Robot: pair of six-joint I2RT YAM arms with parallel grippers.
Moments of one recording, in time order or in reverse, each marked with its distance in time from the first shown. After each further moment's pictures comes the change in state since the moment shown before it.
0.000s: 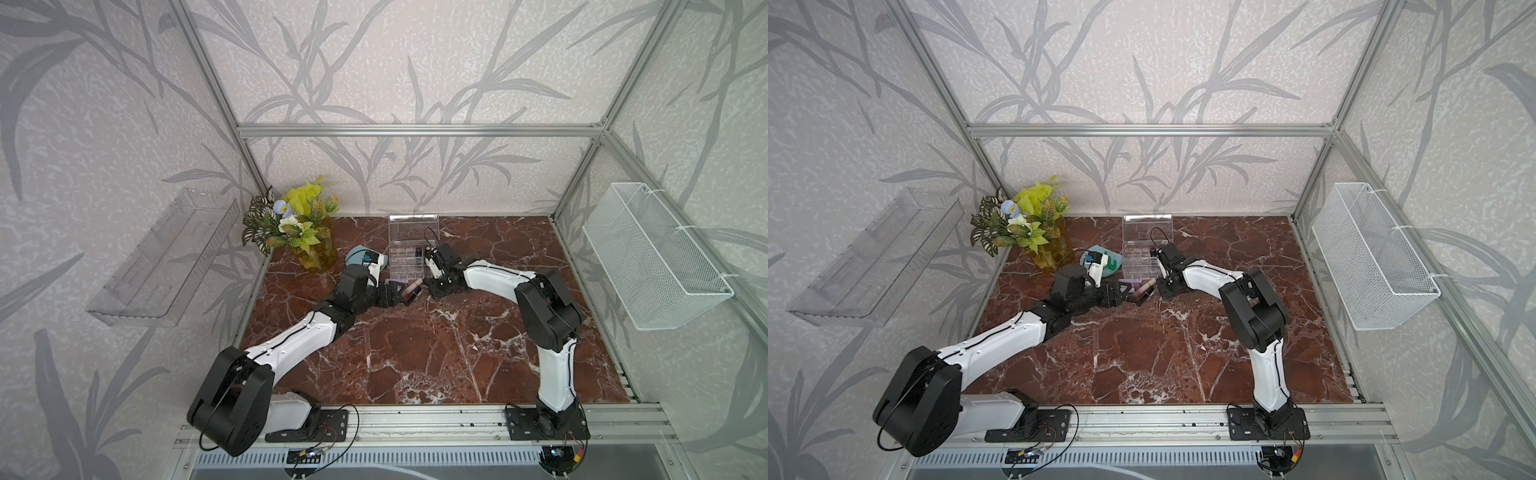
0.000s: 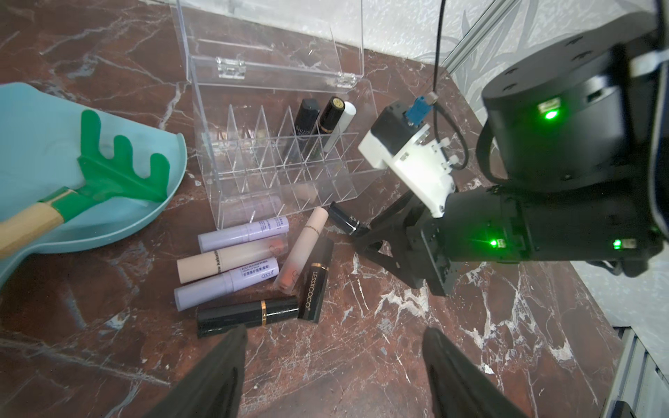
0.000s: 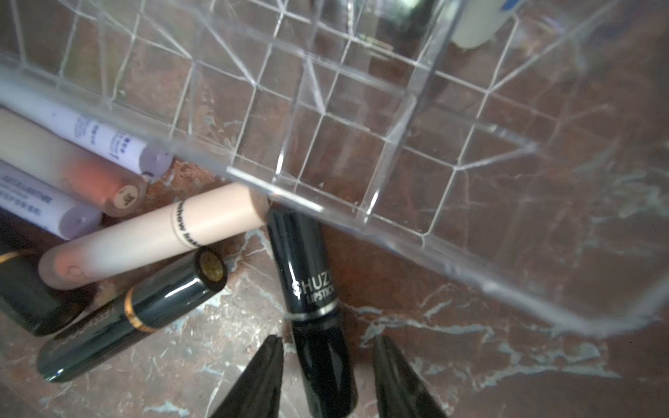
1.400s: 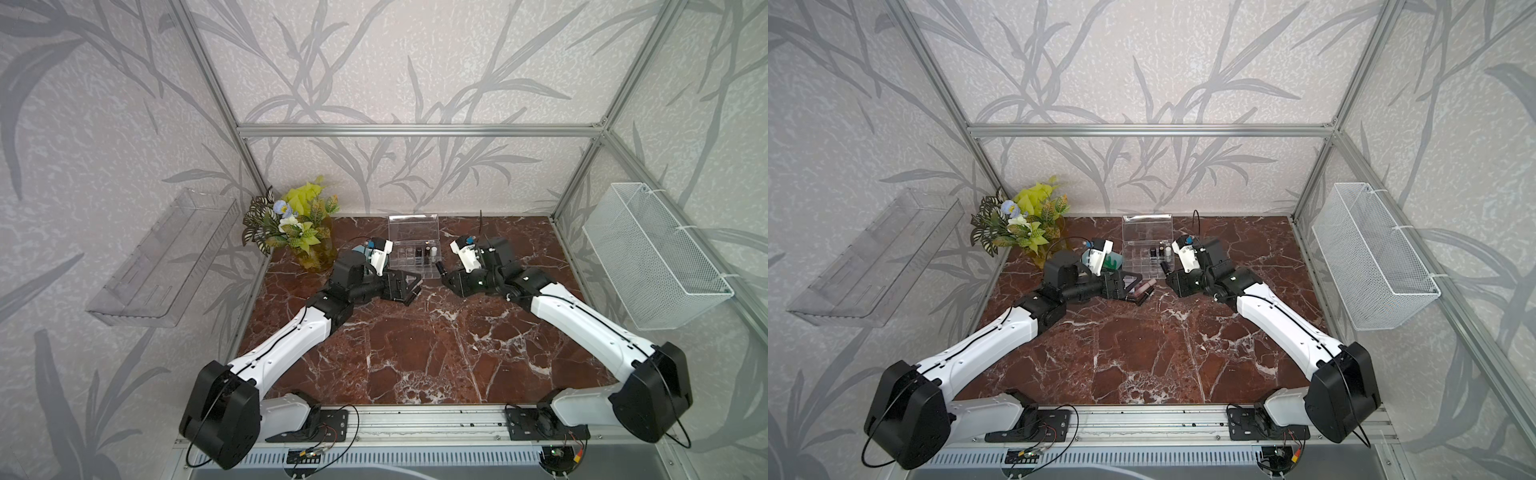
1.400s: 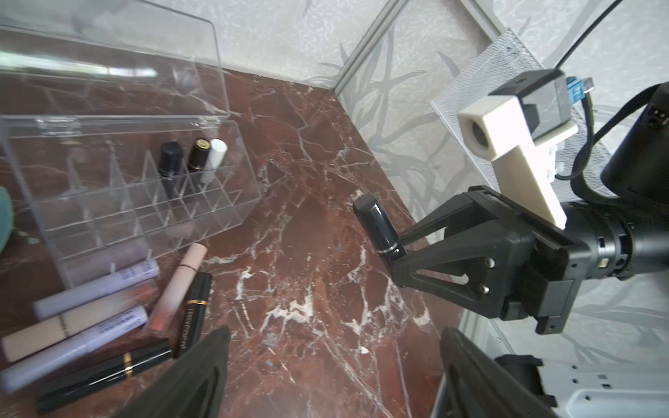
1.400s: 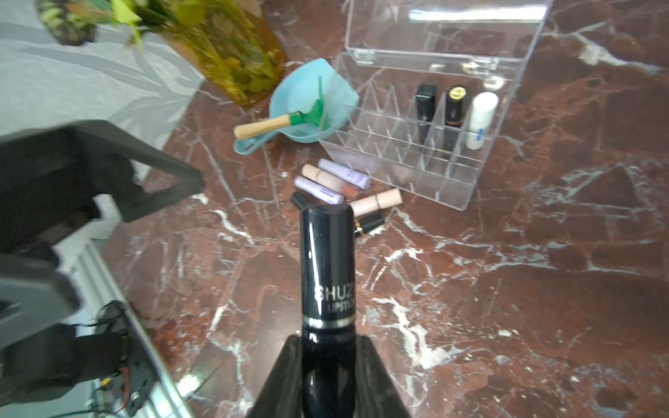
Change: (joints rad) left arm -0.005 -0.049 0.138 -0.022 0.320 -0.129; right arm -0.040 -0.698 -0.277 0.005 -0.364 0.099
